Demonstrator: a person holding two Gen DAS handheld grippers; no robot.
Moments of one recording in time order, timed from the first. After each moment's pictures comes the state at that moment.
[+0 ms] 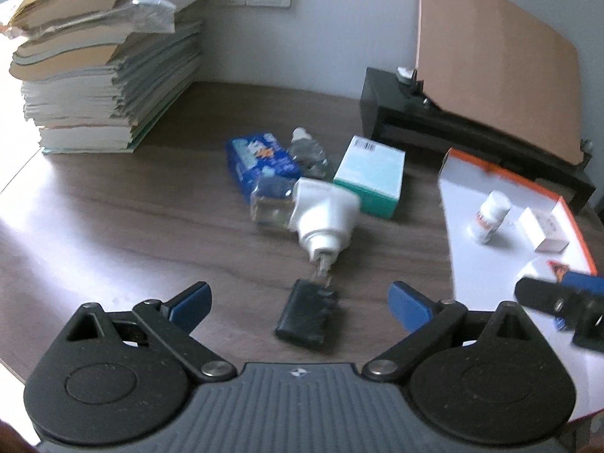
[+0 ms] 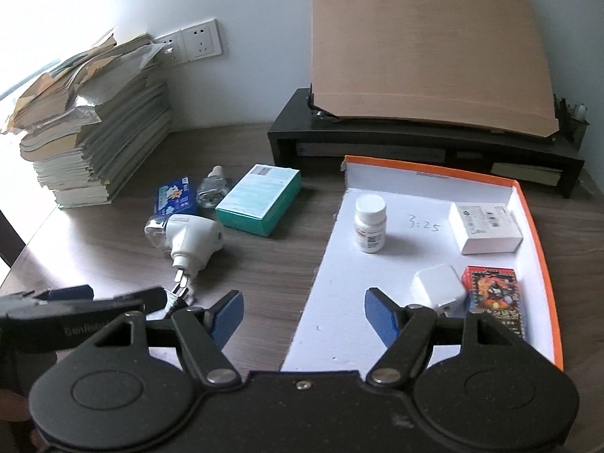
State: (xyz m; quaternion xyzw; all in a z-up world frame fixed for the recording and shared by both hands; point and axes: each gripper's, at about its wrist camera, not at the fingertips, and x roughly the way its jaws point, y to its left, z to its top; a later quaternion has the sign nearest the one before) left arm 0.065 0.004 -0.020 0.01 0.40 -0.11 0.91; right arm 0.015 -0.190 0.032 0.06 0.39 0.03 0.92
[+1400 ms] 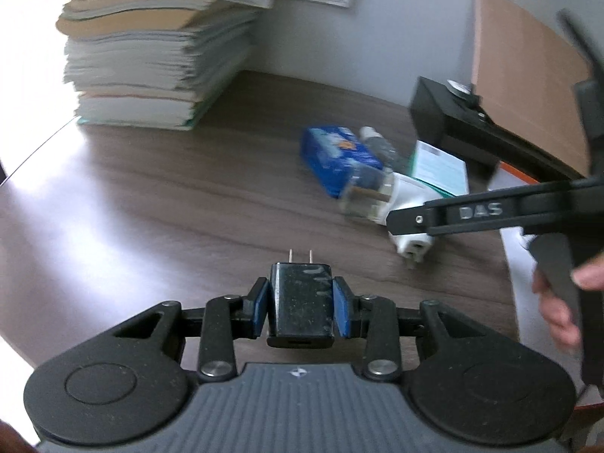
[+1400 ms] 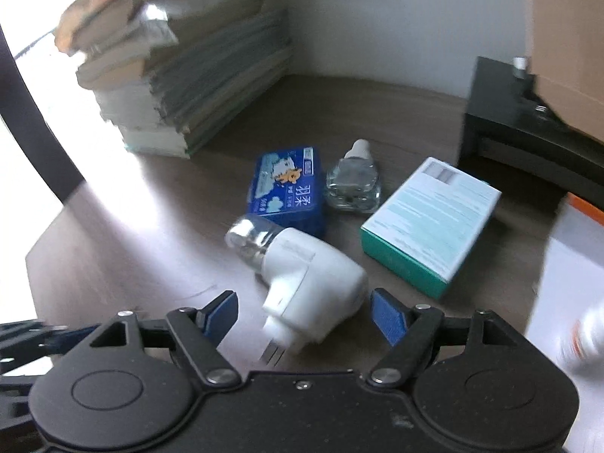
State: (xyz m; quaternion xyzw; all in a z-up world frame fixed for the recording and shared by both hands) left arm 0.071 0.083 -0.035 -0.03 0.40 -0.09 0.91; right arm 0.152 -0.091 -0.028 -0.01 0.44 0.22 0.87
